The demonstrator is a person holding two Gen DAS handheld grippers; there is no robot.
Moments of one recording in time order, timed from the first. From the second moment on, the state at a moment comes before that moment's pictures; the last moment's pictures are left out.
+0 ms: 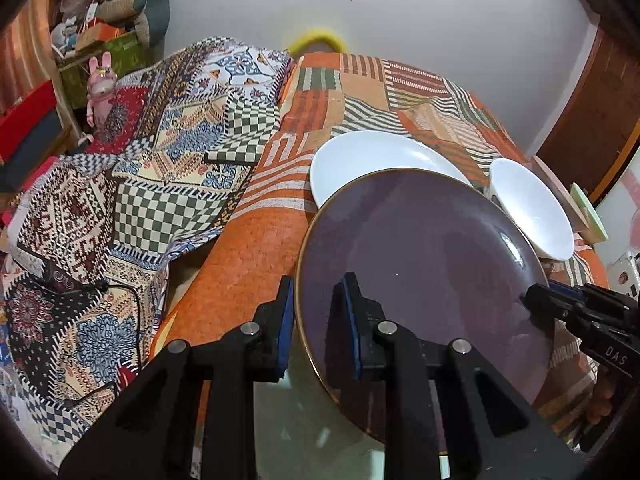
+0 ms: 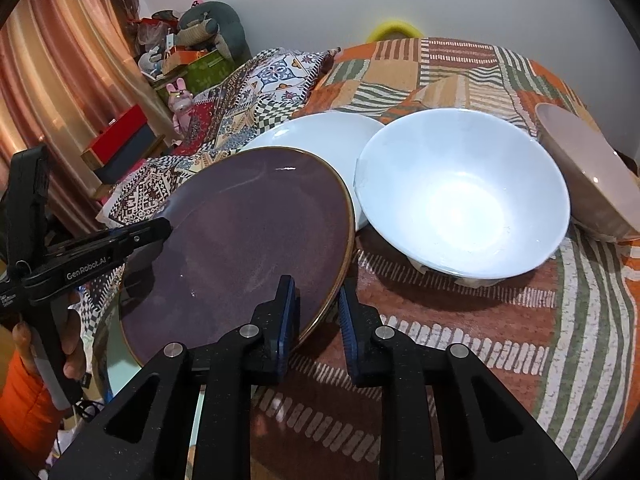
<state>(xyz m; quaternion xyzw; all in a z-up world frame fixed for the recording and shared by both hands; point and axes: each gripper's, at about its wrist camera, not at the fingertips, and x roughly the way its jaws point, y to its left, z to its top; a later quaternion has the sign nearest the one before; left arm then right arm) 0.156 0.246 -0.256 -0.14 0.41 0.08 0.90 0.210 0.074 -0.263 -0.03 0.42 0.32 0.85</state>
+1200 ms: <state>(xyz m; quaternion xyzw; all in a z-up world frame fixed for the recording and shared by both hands) 0.120 0.069 -0.153 -0.04 0.36 -0.02 0.93 0.138 -0.087 -0.198 0.05 0.33 0.25 0.91</state>
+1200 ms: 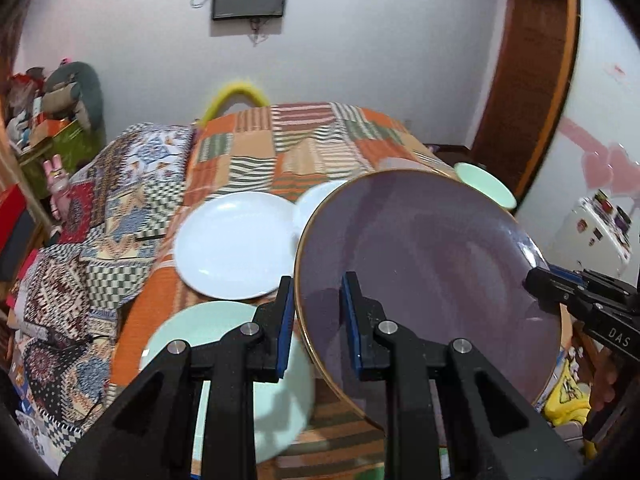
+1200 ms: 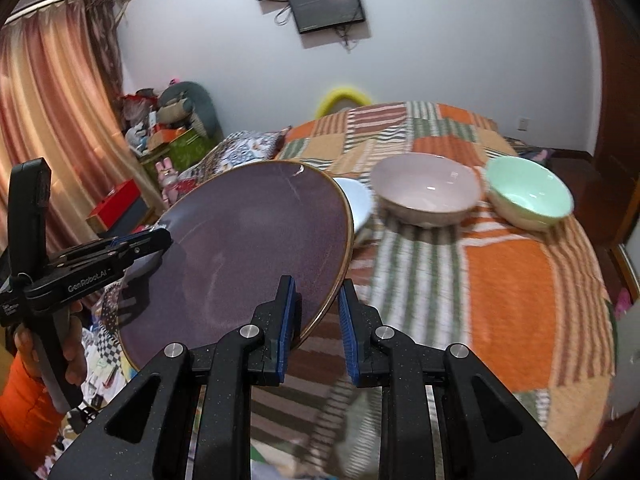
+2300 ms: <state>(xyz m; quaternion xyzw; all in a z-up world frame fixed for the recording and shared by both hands) 0.165 -0.011 -0.238 -0.01 0.45 -0.08 0.89 0.141 -0.155 -0.257 0.07 0.39 0.17 0.90</state>
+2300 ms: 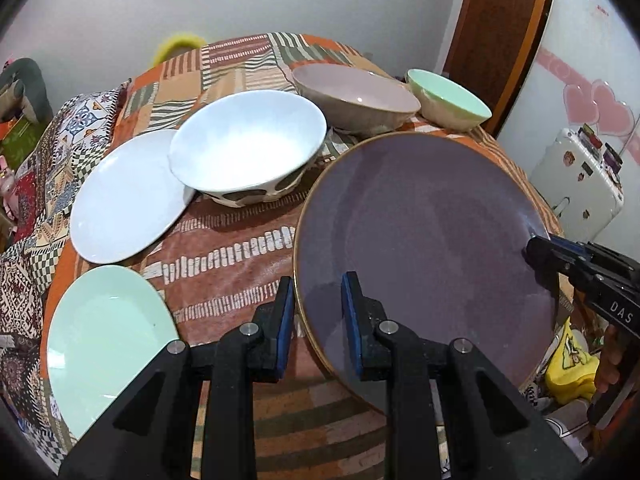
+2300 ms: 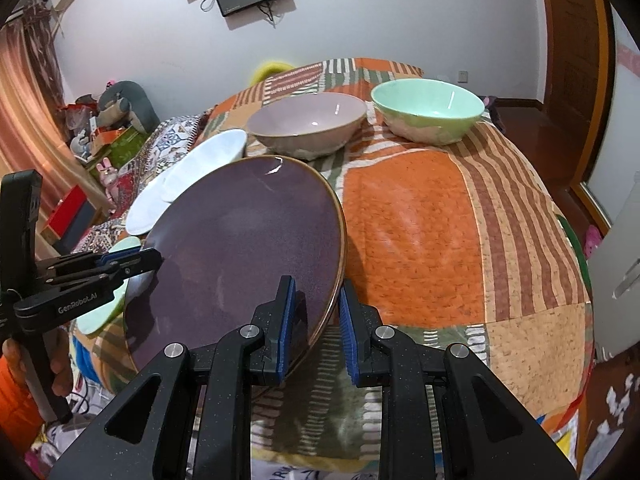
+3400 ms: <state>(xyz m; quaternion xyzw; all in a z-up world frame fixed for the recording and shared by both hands) 0.169 -0.013 -0.242 0.01 0.45 -0.08 0.89 0.148 -0.173 -0.260 0.08 0.39 0.13 0.91</state>
